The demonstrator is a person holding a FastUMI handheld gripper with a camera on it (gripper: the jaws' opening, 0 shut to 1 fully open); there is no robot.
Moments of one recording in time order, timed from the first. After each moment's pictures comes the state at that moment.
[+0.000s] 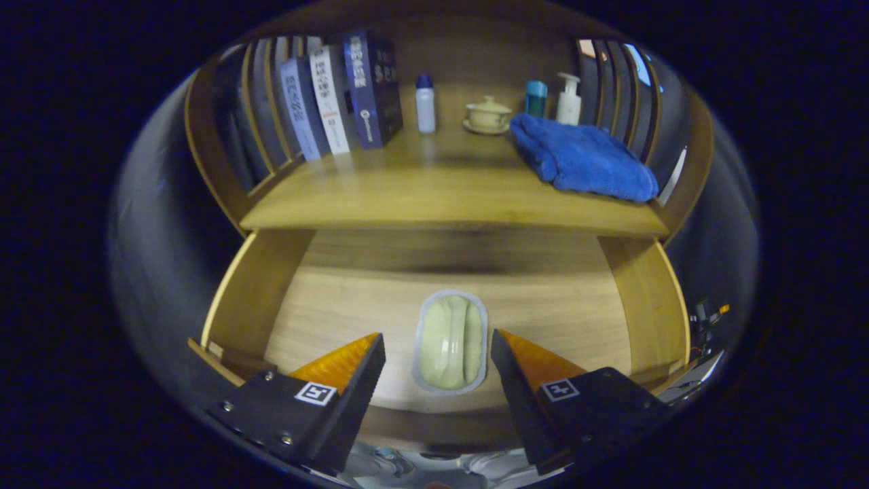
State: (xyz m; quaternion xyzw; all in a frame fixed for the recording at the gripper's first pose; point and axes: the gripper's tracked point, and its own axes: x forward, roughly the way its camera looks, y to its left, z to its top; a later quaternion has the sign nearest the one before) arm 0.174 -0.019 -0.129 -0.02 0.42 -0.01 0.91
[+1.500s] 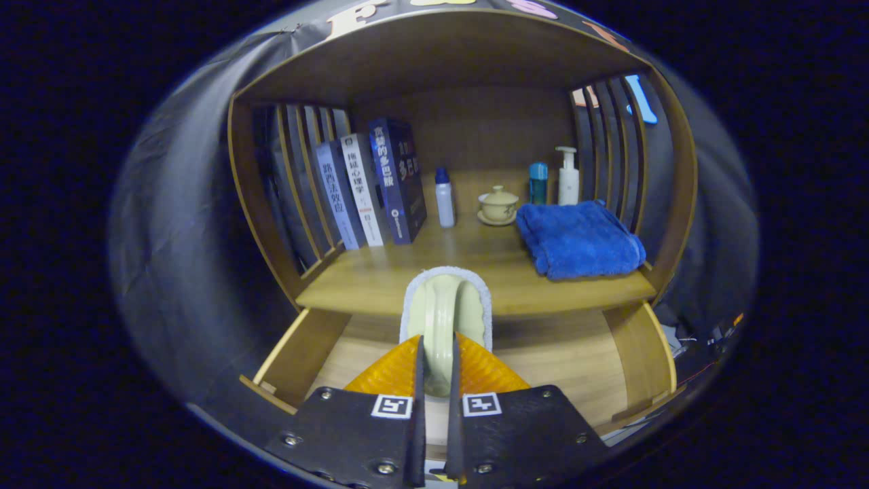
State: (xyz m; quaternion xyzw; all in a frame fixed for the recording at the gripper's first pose) arm 0.184 -0.017 -0.009 0.04 0.21 0.06 0.97
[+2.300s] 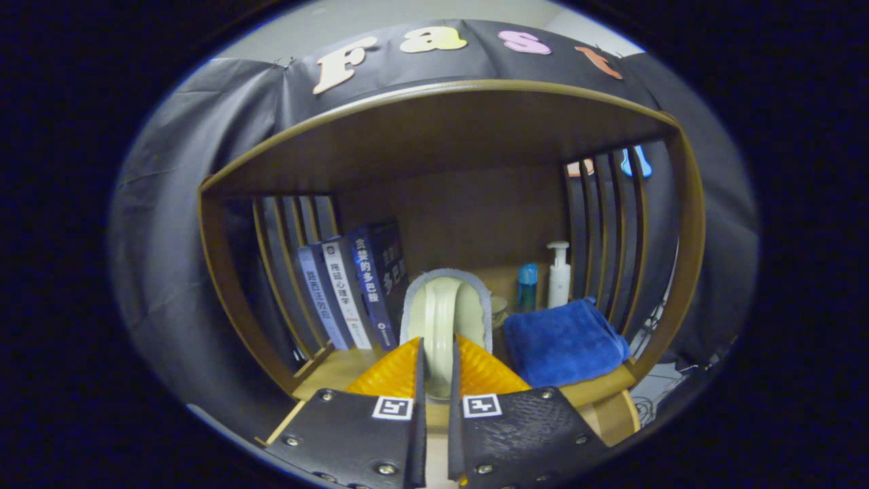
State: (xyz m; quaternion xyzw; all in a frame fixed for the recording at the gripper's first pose) arm 0.269 -0.044 0.117 0.04 0.08 0.03 1.00
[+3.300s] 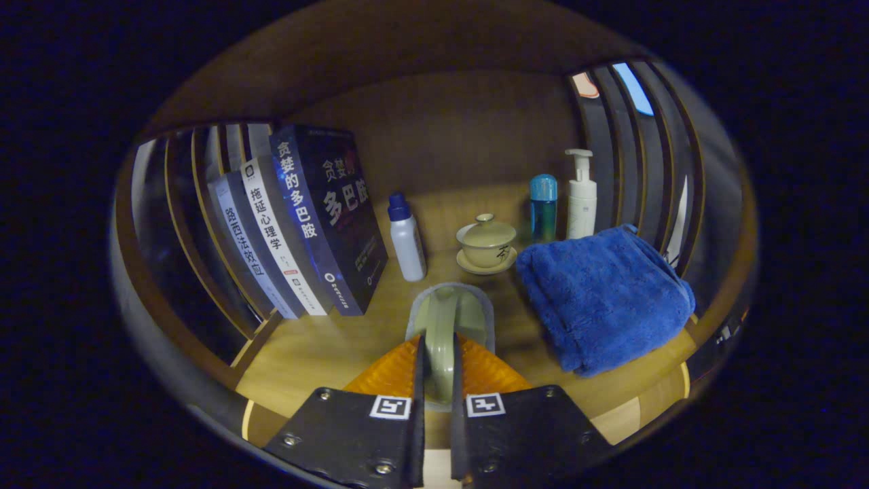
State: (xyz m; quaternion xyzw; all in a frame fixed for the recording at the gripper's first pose) arm 0.352 -0.040 -0.011 0.07 0.21 0.00 0.98
